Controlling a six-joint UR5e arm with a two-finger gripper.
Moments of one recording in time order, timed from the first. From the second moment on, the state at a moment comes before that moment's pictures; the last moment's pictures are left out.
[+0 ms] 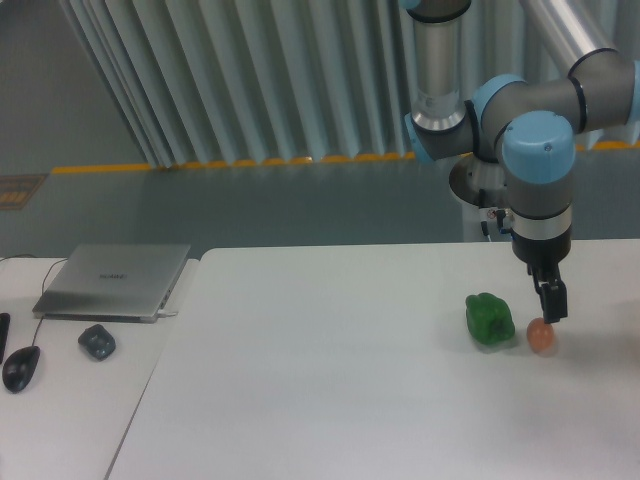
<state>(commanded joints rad) 2.37 -1.82 -1.50 -1.43 1.66 1.66</state>
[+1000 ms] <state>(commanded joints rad) 2.38 -1.82 -1.58 -1.27 1.55 1.52</state>
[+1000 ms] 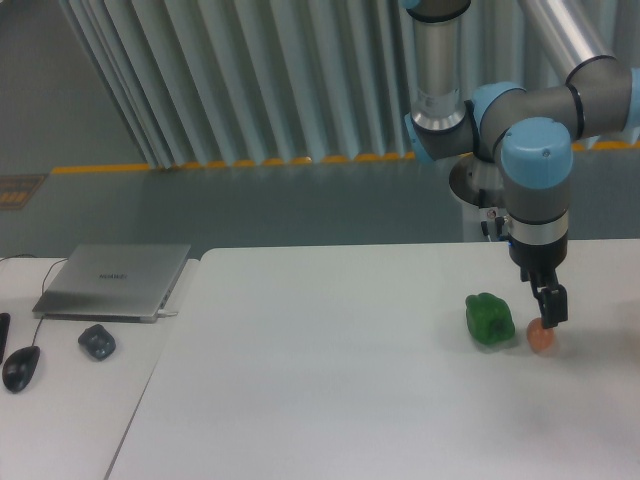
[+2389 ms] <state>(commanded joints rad) 2.62 -1.98 -1.44 -0.98 1.78 1.53</state>
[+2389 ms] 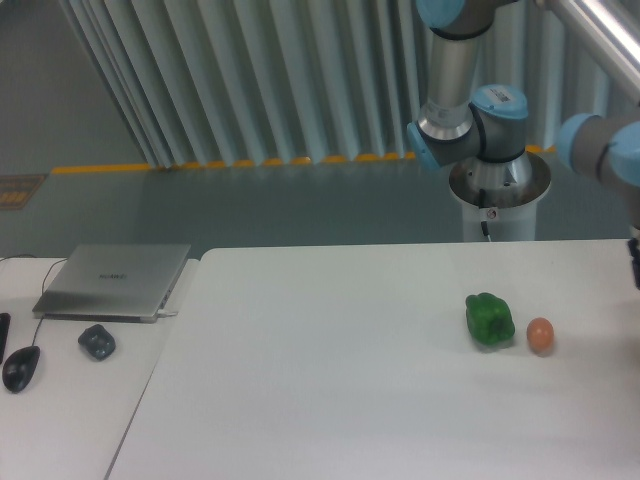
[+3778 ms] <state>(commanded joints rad) 2.79 -2.20 -1.32 -0.88 1.77 1.51</state>
